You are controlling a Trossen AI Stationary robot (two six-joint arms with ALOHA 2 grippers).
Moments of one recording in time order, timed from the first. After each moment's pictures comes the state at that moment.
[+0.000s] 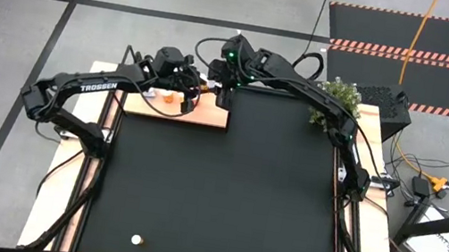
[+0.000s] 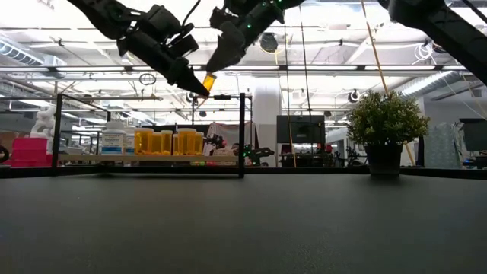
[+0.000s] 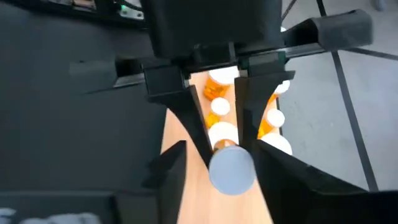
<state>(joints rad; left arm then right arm) 0.65 1.38 0.95 -0.10 0.26 0.50 -0.42 2.16 2.28 -0.87 -0.24 -0.44</state>
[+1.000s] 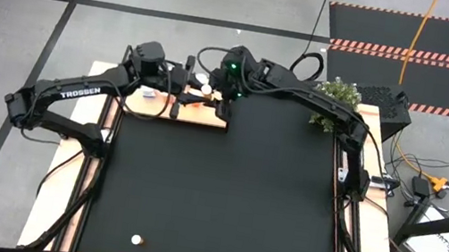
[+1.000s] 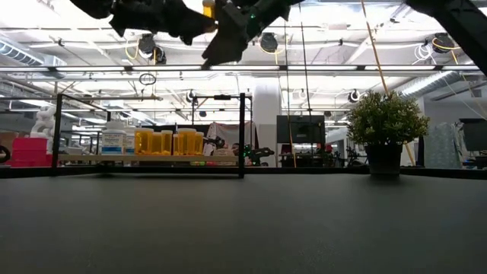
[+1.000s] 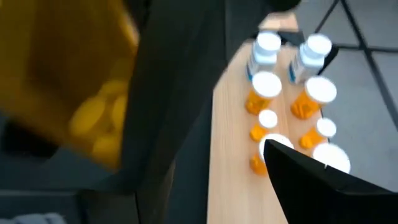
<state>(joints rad) 0.58 1.22 0.95 0.11 0.68 0.30 -0.36 2.04 2.07 -0.74 -0.32 -0.31</state>
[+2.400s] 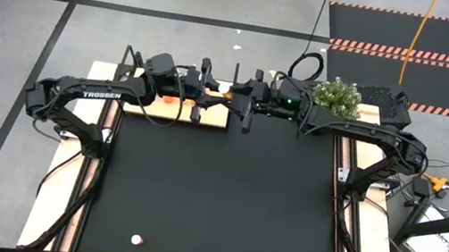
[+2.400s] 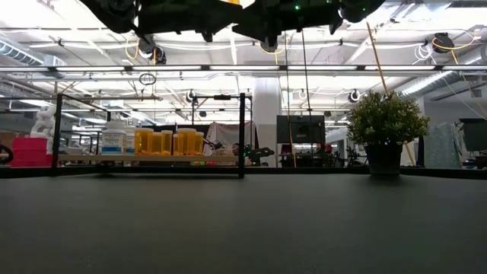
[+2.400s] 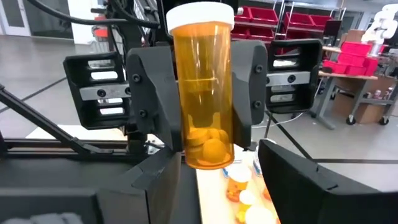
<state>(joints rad) 0.44 1.41 0.95 0.58 0.51 0.12 -0.33 1.52 1.12 0.36 -0.24 -0.09</state>
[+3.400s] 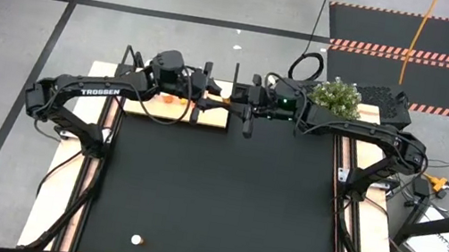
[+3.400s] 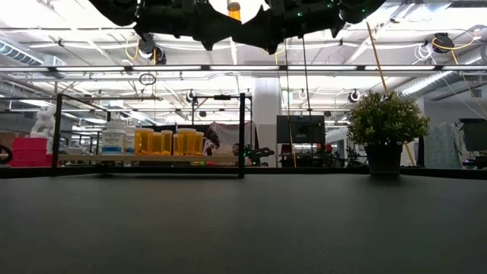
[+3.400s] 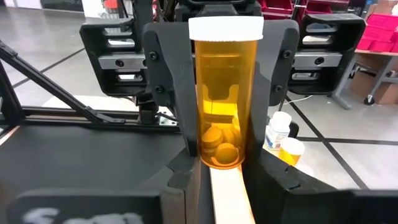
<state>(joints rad) 0.47 1.41 1.03 0.26 0.55 0.20 -0.34 1.52 1.12 0.24 -0.29 -0.12</state>
